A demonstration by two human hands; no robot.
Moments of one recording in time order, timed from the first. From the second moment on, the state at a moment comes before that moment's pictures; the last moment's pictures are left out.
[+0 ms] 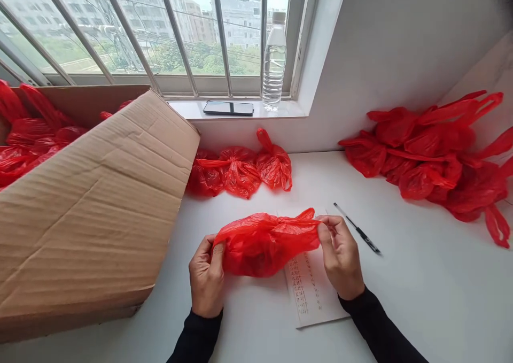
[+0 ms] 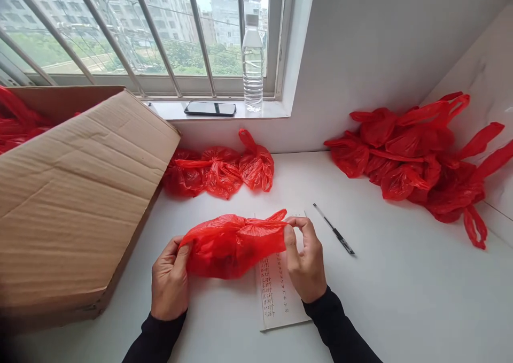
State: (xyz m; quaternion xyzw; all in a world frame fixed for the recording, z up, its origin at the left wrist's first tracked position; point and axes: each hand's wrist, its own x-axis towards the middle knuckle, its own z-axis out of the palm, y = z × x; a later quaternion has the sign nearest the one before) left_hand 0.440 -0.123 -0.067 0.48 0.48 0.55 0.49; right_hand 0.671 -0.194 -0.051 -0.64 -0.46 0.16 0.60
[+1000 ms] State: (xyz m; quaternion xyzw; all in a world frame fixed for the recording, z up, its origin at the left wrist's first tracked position) left_hand 0.442 -0.133 -0.053 0.65 0.53 0.51 0.20; right_hand 0.663 -0.200 -0.042 -0.65 -0.47 0.13 0.58
